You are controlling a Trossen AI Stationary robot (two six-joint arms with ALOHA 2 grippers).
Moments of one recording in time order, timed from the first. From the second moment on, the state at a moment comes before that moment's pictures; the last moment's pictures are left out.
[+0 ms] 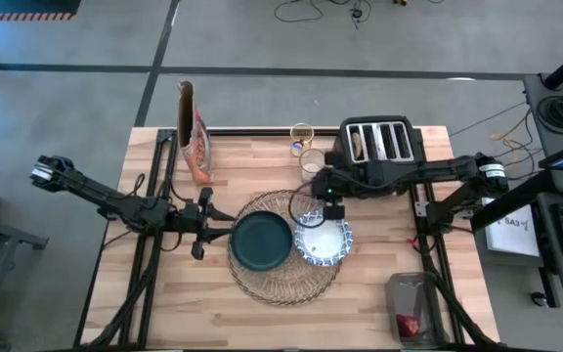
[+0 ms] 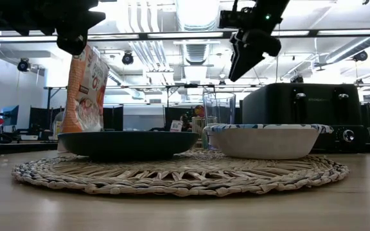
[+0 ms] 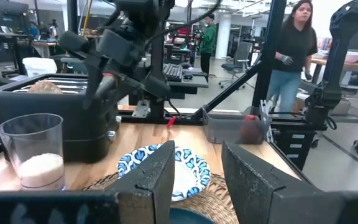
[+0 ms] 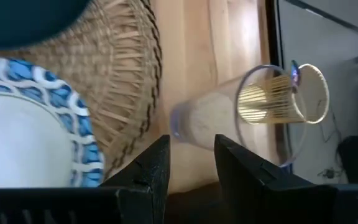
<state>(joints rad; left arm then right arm) -0.34 0.77 0.26 0.54 -0.30 -0.08 -0.05 1.52 1.26 -0.76 0.37 -0.23</state>
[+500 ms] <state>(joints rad) -0.34 0.77 0.26 0.54 -0.30 -0.06 -0.16 1.52 1.26 -0.70 0.29 -0.25</state>
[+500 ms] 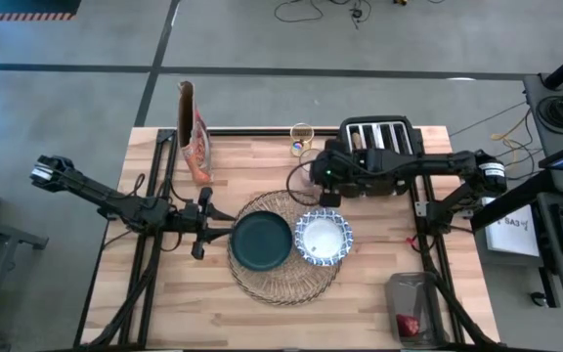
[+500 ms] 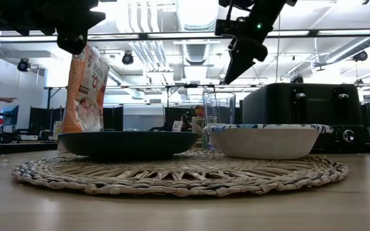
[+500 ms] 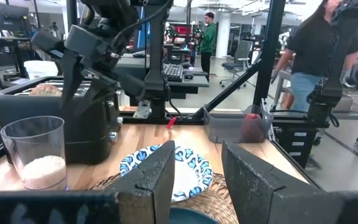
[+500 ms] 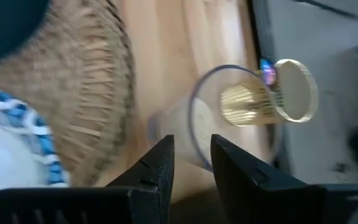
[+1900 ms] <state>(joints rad) -0.34 0.77 0.26 0.54 -0.30 -0.04 -0.20 1.66 1.23 -0.59 0.32 -0.26</state>
